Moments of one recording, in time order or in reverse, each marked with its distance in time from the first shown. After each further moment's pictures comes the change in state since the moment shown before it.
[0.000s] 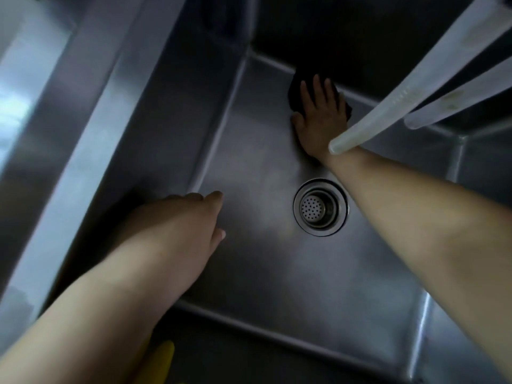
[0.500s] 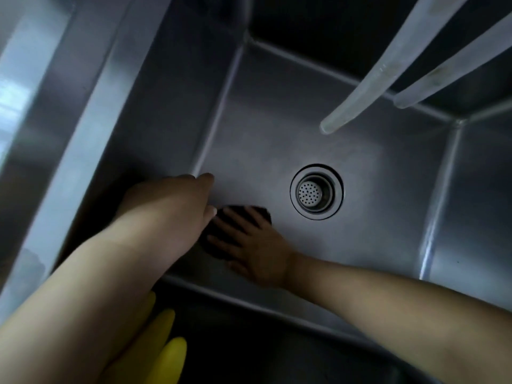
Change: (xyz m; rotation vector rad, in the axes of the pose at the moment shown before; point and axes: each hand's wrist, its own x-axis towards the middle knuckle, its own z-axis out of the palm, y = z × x) left_hand 0.003 0.000 -0.001 -0.027 -0.098 -0.090; right_hand -0.226 -0.106 0.018 0.180 -0.108 -0.845
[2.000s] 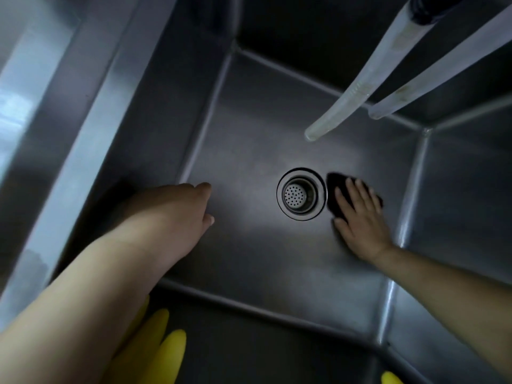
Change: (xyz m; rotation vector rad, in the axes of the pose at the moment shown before) left_hand 0.000 0.004 0.003 -0.005 -0.045 0.048; right_hand -0.147 0.115 -0.048 -0.118 -0.030 0.777
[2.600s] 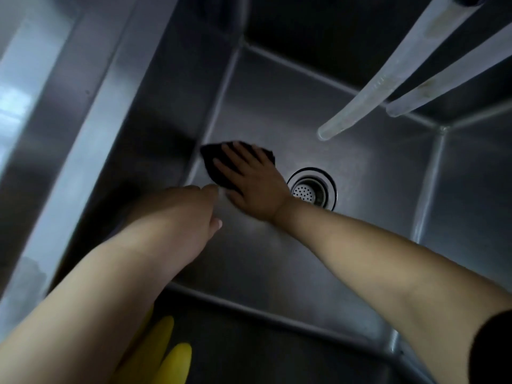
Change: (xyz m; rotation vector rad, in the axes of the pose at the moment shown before) left_hand 0.004 0.000 0.003 -0.016 0.008 0.002; right_hand 0.127 -0.169 0.002 0.098 0.121 -0.536
